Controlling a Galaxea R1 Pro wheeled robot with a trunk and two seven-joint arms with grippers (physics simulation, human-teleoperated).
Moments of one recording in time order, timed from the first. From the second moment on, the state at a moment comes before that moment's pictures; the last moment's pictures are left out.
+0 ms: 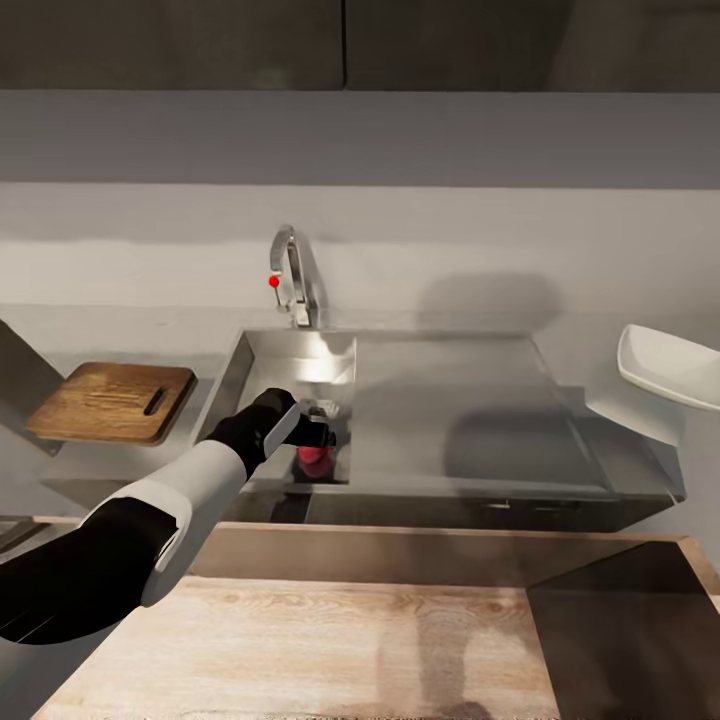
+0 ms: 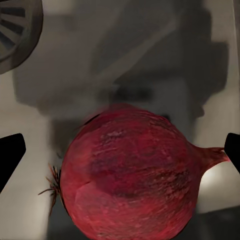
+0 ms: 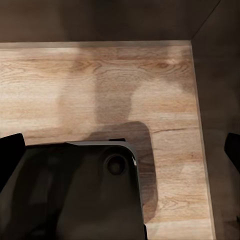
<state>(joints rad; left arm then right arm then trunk) -1.25 -0.13 -0.36 -0.33 0.33 0.79 0.02 0.30 0.07 -0.08 -0.69 0.07 -0.67 -0.08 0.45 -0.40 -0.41</state>
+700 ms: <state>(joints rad) -1.23 -0.13 -0.37 -0.33 0.33 0.79 0.02 0.30 0.07 -0.08 -0.69 0.07 -0.67 -0.08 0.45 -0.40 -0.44</state>
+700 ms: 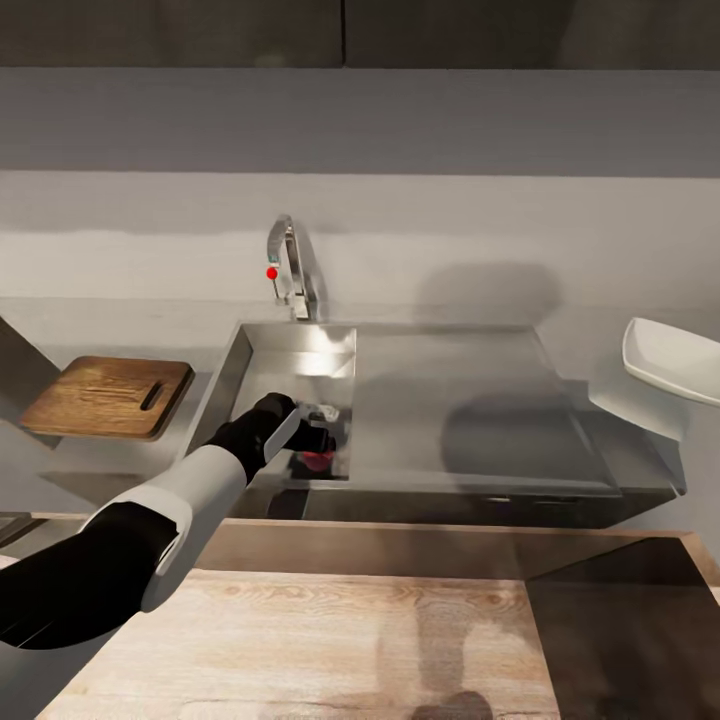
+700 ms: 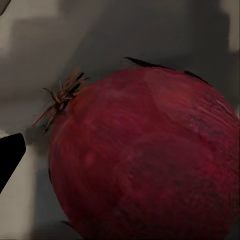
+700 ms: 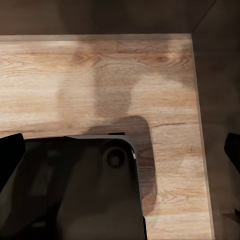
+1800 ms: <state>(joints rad) -1.23 -0.13 -0.37 -0.33 0.33 0.79 0.02 0.30 0.07 -0.08 -0.69 0.07 -0.67 -0.08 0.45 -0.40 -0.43</state>
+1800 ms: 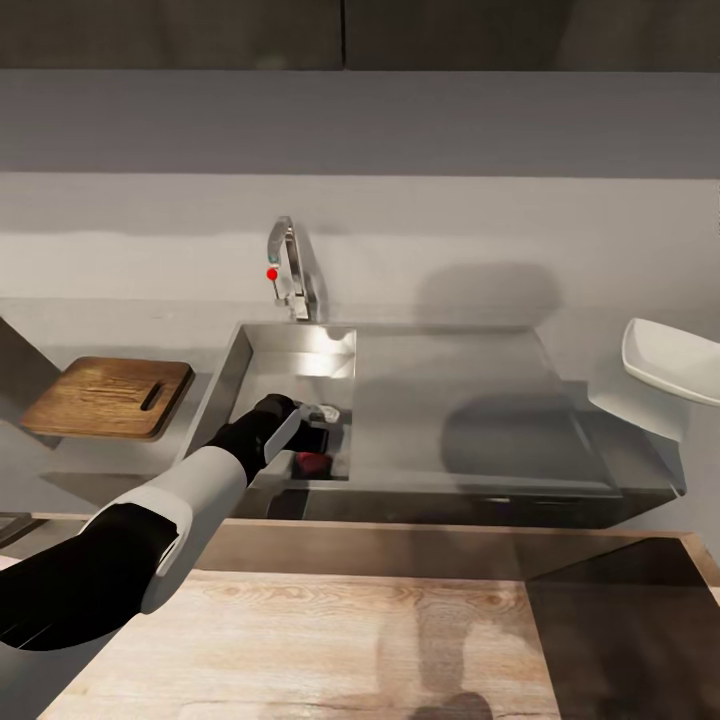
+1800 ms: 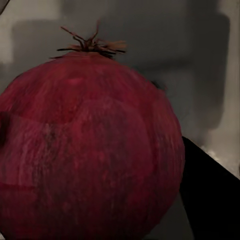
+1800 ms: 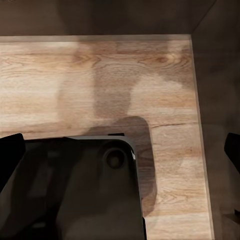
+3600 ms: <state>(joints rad) -1.04 0.05 -0.36 -1.18 0.34 1.01 0.03 0.30 0.07 -0.08 -0.69 0.07 -0.67 -0.08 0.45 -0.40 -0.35</state>
